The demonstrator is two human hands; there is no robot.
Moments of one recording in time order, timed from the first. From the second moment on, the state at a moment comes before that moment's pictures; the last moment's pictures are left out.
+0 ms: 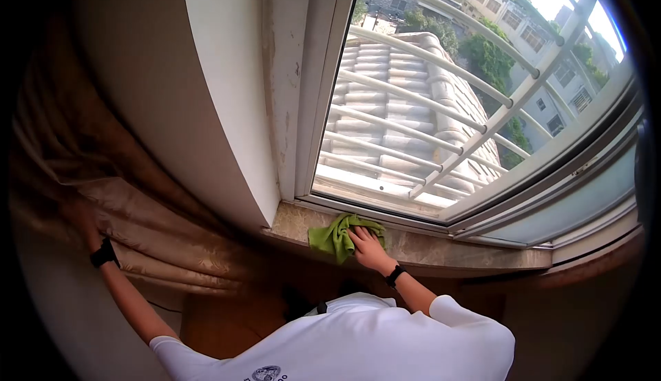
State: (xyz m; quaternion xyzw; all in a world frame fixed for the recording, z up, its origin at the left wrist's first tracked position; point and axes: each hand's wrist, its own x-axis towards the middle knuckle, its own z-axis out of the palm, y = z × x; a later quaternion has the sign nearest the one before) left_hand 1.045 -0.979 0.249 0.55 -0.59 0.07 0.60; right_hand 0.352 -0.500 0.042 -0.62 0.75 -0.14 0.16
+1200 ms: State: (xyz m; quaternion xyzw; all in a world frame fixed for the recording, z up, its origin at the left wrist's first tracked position) left_hand 0.497 -0.549 0.026 0.19 -0.92 -0.20 0.27; right_hand 0.354 -0.451 0.017 -0.55 0.81 -0.20 -0.02
